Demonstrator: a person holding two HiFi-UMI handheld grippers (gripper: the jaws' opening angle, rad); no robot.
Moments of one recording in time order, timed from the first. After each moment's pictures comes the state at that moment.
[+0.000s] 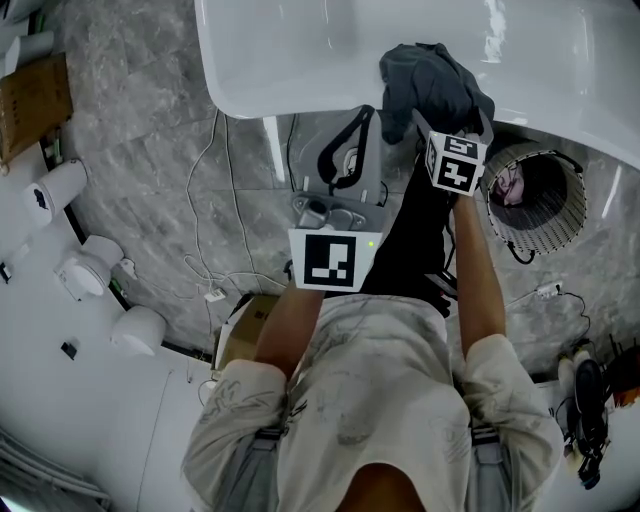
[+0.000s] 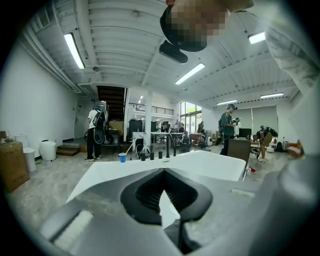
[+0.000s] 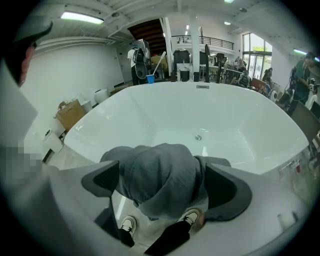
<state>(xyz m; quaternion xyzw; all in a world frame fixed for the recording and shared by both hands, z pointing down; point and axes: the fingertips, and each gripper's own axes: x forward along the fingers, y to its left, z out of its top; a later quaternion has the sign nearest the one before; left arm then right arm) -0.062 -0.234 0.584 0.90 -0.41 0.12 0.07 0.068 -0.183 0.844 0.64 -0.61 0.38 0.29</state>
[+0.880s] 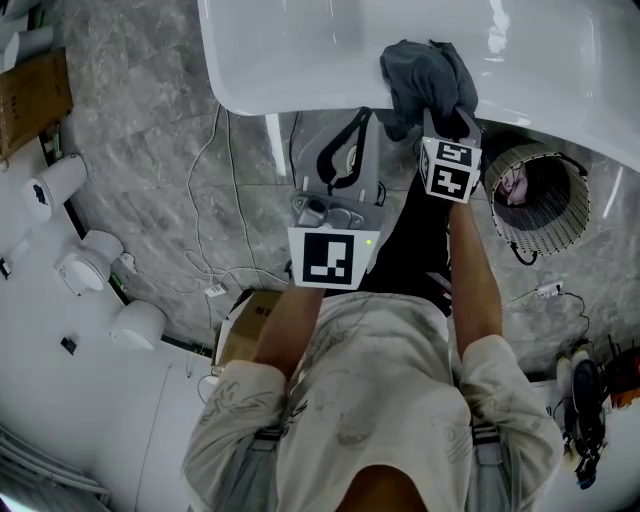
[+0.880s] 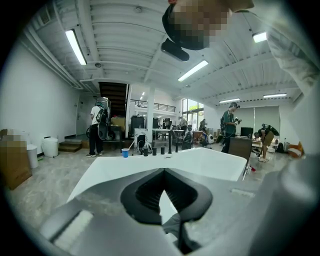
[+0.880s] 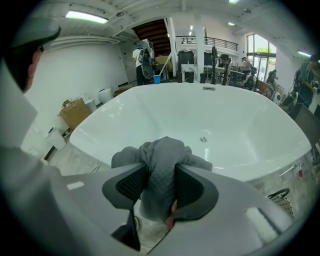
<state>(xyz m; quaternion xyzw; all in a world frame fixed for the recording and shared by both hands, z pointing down) -0.079 -0.235 0.599 0.89 -0.42 0.13 0.09 0.036 -0.184 0.839 0.62 -0.62 0.37 0.29</state>
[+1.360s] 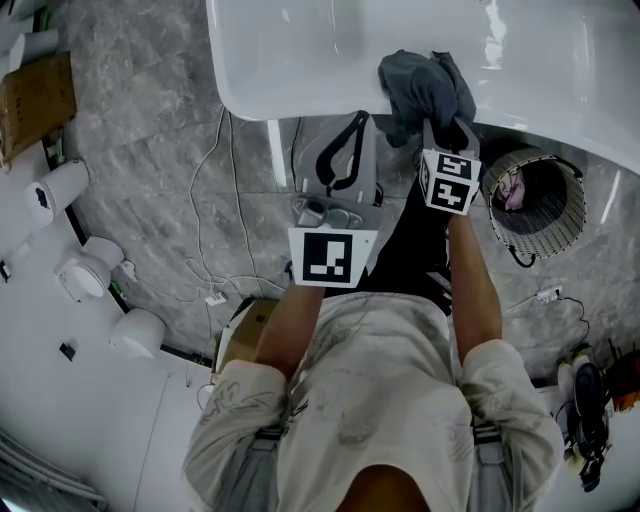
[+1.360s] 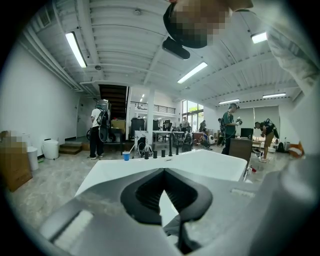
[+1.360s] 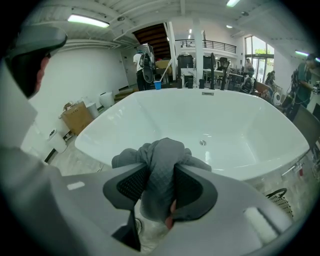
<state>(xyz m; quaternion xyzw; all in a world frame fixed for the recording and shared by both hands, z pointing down) -0.082 -0.237 0.585 0.90 -0.42 0.13 0.08 0.036 -0.180 0.813 0.63 -0.63 0.36 0.28</state>
